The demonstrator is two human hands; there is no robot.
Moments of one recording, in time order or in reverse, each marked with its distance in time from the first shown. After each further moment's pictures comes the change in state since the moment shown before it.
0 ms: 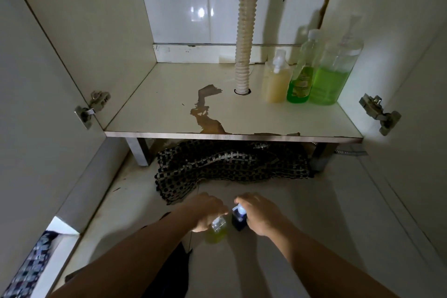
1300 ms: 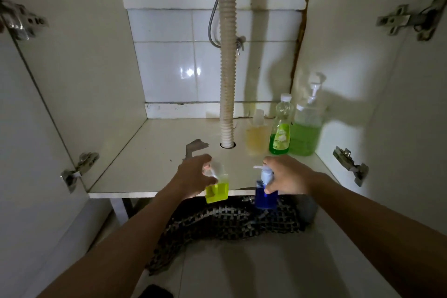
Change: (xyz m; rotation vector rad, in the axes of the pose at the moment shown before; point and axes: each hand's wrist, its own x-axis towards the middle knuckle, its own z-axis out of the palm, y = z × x) left_hand -0.007 -0.065 -0.171 -0.786 0.750 -0.340; right_hand 0.004 0.042 -0.222 0.065 0.174 0.073
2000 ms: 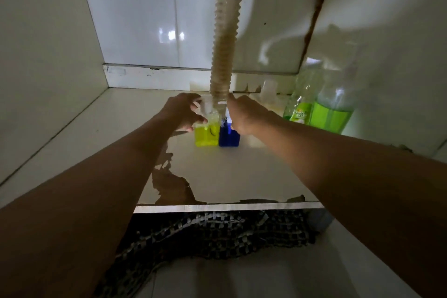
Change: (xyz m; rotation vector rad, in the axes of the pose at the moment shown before) left_hand 0.198 -0.051 0.014 -0.108 -0.040 -0.100; right_hand 0.211 -0.018 0.010 -0.282 0.190 -0.024
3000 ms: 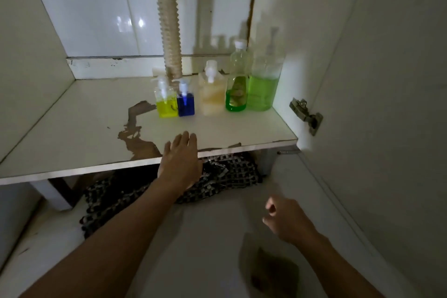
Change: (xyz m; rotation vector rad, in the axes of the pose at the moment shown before) left_hand -0.183 0.047 0.108 0.662 -0.049 0.129; right_hand -0.330 0.062 0.095 0.455 -0.240 0.547
